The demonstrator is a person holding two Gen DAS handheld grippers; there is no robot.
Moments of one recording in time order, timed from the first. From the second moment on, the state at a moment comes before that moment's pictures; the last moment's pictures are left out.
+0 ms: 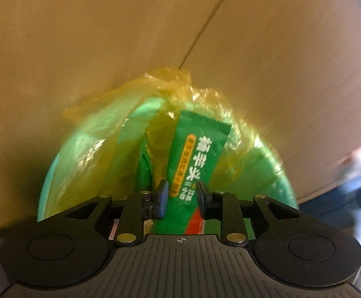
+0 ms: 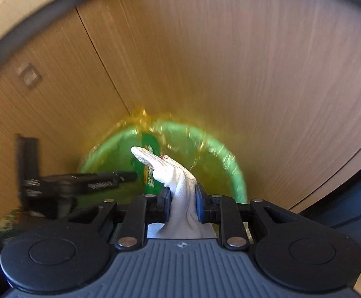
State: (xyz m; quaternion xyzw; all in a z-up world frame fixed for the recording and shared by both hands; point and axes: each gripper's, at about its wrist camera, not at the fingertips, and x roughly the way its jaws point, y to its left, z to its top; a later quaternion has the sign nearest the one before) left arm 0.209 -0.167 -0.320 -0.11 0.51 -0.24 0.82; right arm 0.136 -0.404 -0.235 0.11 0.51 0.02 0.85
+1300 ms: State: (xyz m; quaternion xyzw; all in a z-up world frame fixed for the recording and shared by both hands) left arm -0.065 -0.052 0.018 -0.02 0.09 -0.15 0.99; right arm -0.012 -0.253 -0.013 0.04 0.11 0.06 0.99
